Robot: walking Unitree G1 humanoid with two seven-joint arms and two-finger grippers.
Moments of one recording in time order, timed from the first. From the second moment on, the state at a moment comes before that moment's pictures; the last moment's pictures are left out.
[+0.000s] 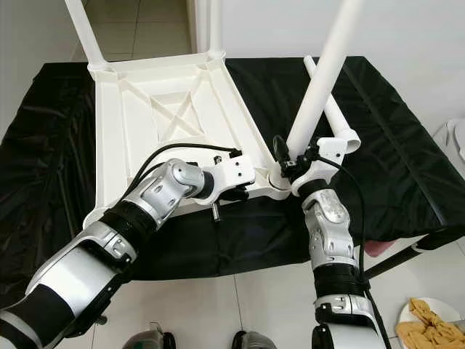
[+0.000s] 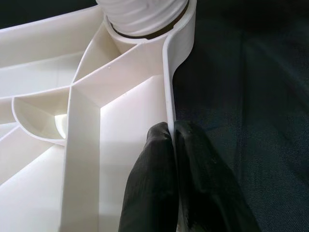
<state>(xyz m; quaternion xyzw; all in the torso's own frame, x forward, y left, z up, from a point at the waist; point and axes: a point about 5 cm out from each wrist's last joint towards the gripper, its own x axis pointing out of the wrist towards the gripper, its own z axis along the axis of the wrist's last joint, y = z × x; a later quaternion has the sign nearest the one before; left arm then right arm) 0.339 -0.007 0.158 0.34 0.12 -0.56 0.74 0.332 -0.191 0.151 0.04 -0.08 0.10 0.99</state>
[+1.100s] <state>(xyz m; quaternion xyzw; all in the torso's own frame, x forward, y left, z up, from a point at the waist) 0.338 -0.006 0.159 0.34 0.12 -0.57 0.74 0.321 -0.186 0.143 0.02 -0.13 0.10 0.99</state>
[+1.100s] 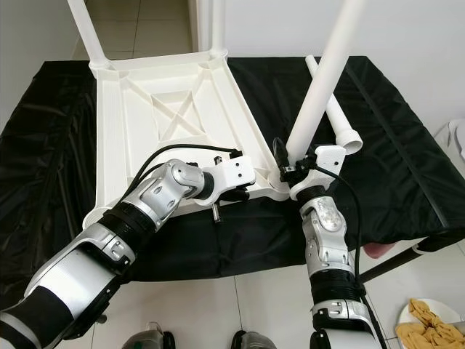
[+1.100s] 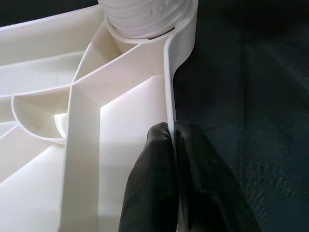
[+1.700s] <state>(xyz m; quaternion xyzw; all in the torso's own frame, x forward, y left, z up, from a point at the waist) 0.337 -0.008 0.160 0.34 0.12 -0.57 0.74 0.313 -0.183 0.140 0.01 -0.15 0.11 0.98</state>
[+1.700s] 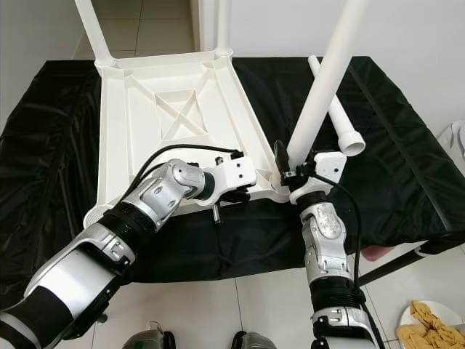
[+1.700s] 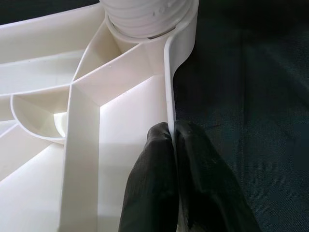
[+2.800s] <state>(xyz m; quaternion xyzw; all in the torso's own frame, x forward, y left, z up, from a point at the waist) 0.336 -0.008 0.161 0.34 0.12 -0.57 0.73 0.299 -0.183 0.133 -0.01 -0.18 0.11 0.98</state>
